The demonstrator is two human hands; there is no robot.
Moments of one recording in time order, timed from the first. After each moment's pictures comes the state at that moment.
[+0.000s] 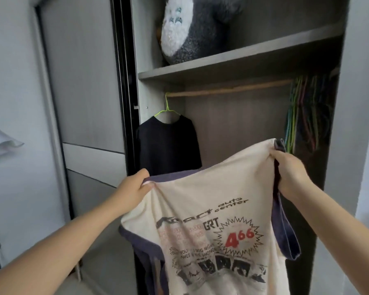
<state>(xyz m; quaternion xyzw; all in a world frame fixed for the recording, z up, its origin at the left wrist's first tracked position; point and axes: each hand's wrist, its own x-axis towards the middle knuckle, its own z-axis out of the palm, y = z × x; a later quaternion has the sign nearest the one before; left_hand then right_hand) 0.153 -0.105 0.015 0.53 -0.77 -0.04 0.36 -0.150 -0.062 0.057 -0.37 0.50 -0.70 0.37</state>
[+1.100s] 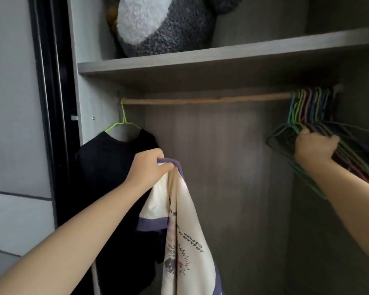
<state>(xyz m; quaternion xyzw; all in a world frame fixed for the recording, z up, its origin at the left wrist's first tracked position) 0.096 -0.365 0.099 0.38 -0.79 -0.08 0.48 -0.224 -0.270 0.136 -0.26 0.90 -0.14 -0.32</state>
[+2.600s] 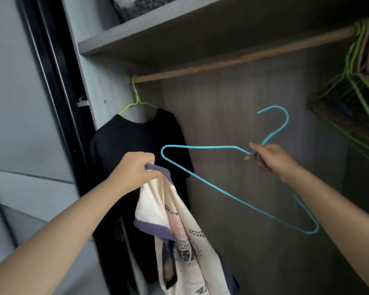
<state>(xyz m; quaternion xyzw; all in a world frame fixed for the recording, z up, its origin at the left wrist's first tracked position) 0.125 -0.407 0.060 0.37 -0.85 0.03 0.38 -0.173 -0.353 0.046 -0.52 0.59 -0.57 0.24</state>
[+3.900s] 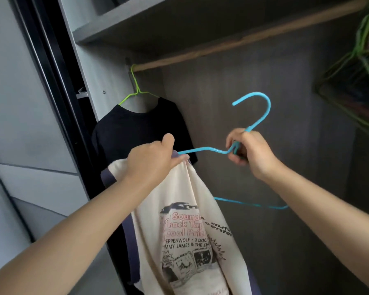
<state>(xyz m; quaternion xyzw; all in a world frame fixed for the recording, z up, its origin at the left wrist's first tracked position) 0.088 -0.371 0.060 0.36 -0.79 0.36 0.33 -0.112 -0.336 0.046 -0.60 0.39 -0.63 0.31</state>
